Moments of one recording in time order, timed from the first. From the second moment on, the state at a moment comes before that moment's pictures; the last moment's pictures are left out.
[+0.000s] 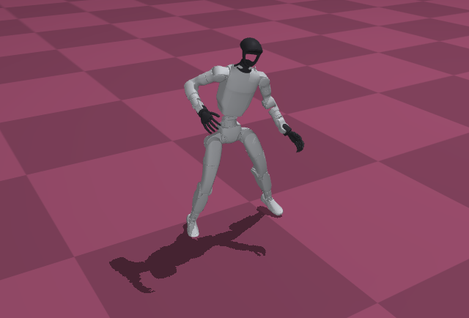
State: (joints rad) left arm 0.10 0.59 0.05 0.60 -0.36 -0.12 0.31; right arm 0.44 -0.71 0.11 -0.27 0.12 -0.18 -0.24; waist -0.01 -0.26 0.15; left_leg 0.04 0.38 0.11 0.15 0.10 -0.12; right_leg -0.06 -0.26 -0.09 0.39 -0.01 0.24
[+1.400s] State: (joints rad) left arm 0.15 0.36 -0.12 0.85 -0.22 -0.14 0.26; right arm 0.03 -0.52 0.27 0.72 -0.03 -0.07 -0.35; waist 0.03 0.06 0.14; left_leg 0.00 0.27 0.17 0.14 -0.15 -0.14; right_leg 0.01 -0.13 -0.08 0.09 -0.09 0.26
